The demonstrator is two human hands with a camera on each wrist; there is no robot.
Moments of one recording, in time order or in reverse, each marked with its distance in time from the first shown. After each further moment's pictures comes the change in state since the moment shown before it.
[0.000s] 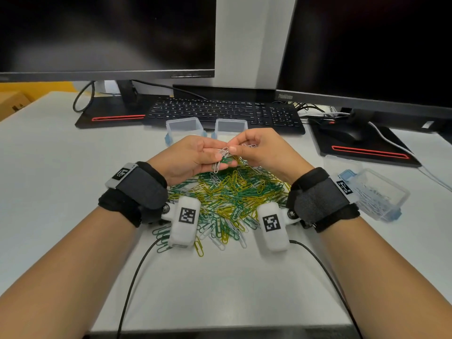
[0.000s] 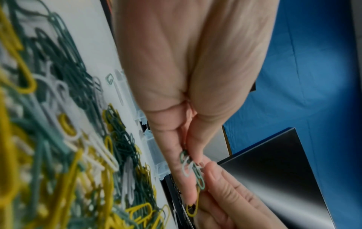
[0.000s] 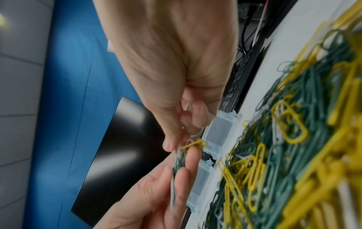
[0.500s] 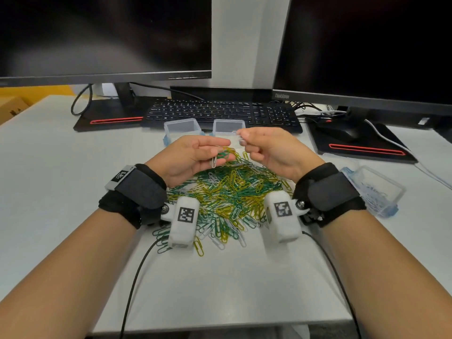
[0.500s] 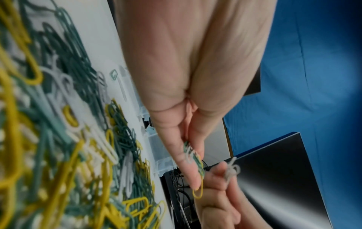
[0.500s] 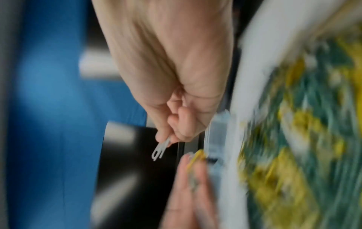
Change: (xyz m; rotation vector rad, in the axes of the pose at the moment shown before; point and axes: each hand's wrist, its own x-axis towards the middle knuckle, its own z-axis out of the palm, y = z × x) left_hand -0.001 0.001 0.002 -0.102 0.051 0.026; right_hand 0.001 0.000 -0.013 0.663 -0.062 0.188
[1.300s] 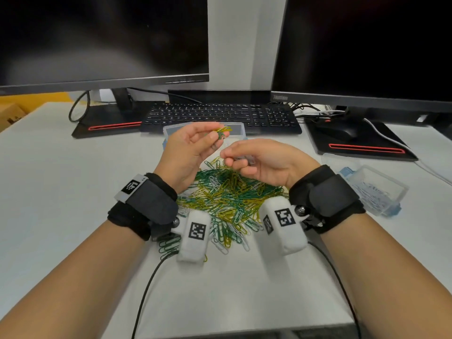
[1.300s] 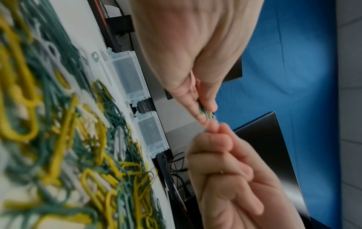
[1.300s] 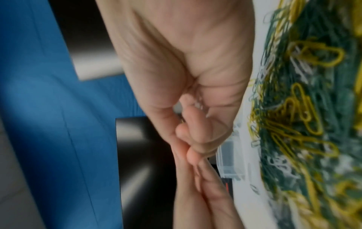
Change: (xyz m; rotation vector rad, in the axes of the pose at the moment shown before) left_hand 0.004 -0.002 0.012 -0.112 0.215 0.361; right_hand -0.012 -0.006 0.027 0.014 -0.208 0.230
